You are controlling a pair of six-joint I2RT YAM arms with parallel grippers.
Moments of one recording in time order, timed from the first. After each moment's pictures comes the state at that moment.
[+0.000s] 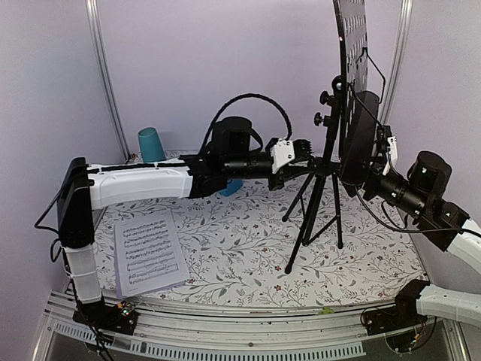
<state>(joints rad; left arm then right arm) -0.98 1.94 1.61 0.24 0.40 0.65 0.54 0.76 0.71 -0.02 -0.13 0.23</state>
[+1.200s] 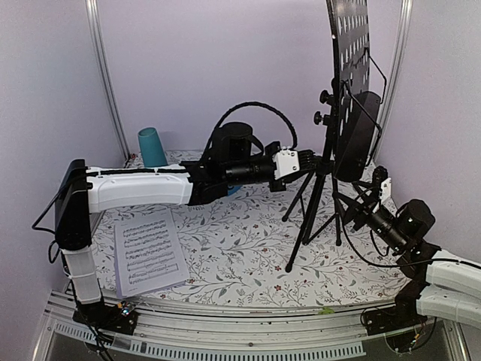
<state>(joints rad) -1.02 1.92 1.55 0.30 0.26 0.82 0.54 0.73 0.24 0.62 -0.06 0.07</state>
